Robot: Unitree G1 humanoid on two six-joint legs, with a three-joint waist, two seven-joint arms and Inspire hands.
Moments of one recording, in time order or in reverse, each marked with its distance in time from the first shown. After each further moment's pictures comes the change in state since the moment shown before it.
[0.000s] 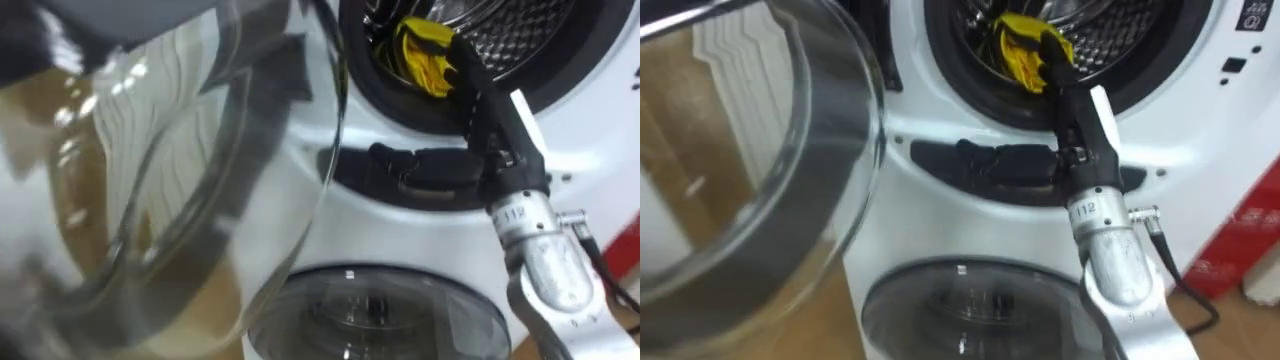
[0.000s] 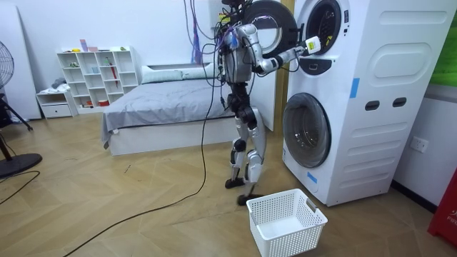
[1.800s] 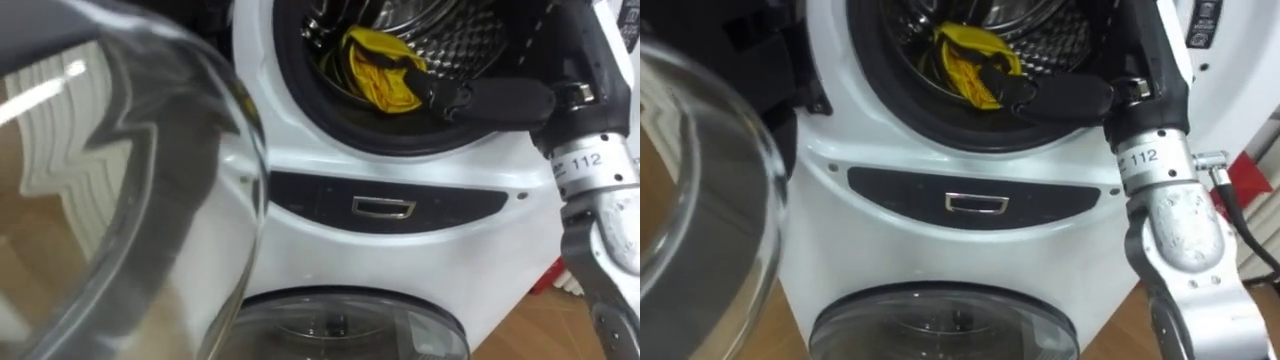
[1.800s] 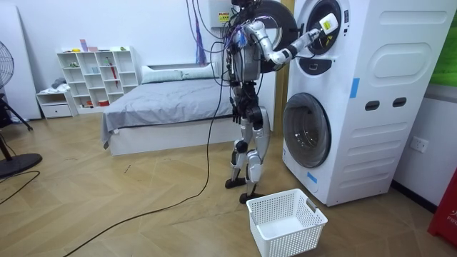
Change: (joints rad) left arm 0.112 -0.022 0.052 -0.016 0.051 0.082 -0.013; right arm -0.112 -0.110 -0.117 0.003 0.119 -0.034 0.062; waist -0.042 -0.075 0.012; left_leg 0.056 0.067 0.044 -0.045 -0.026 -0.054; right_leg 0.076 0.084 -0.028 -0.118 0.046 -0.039
